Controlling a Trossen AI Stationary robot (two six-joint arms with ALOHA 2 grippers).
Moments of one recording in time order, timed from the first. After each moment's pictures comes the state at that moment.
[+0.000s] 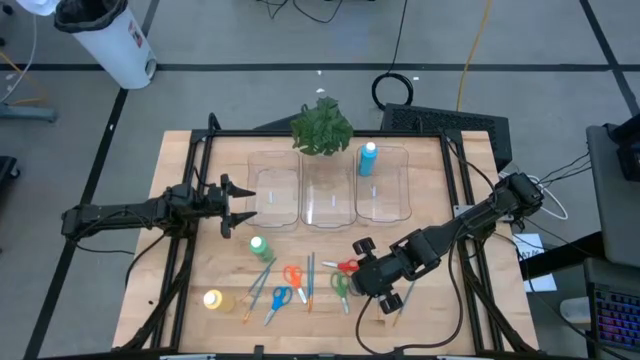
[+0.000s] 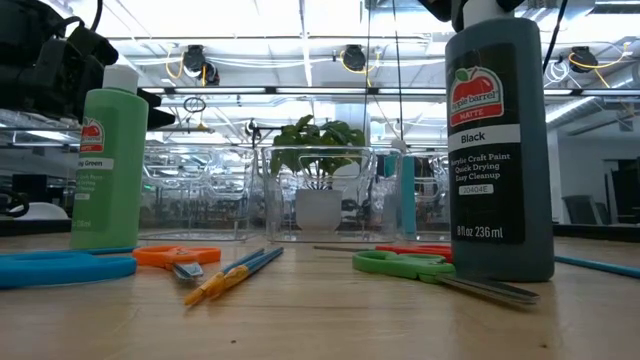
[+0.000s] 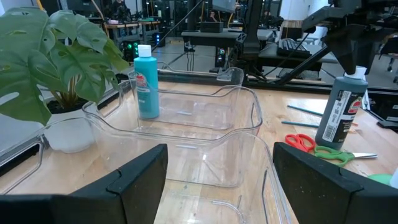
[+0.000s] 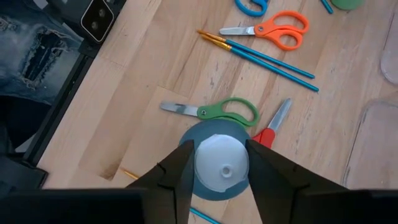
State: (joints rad) left arm 0.14 0.20 0.02 0.11 0.03 -0.03; right arm 0.49 1.64 1.39 -0.76 0.05 0.06
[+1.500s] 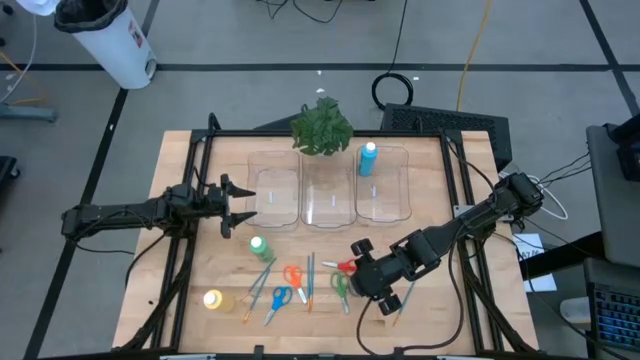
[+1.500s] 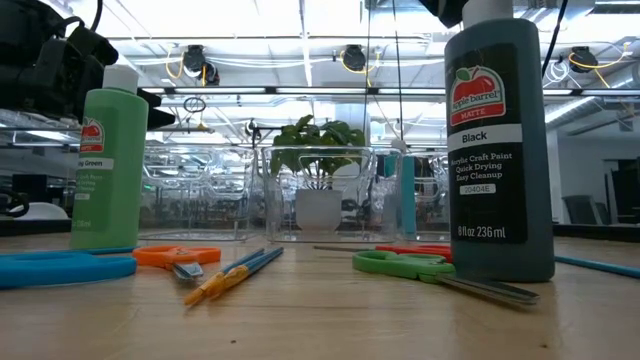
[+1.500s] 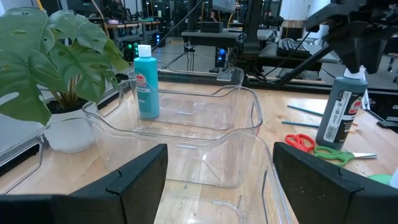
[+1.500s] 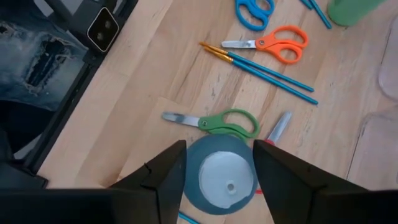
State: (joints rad) left arm 0.14 0.20 0.02 0.11 0.03 -0.03; right arm 0.49 1.64 1.39 -0.72 0.05 0.05
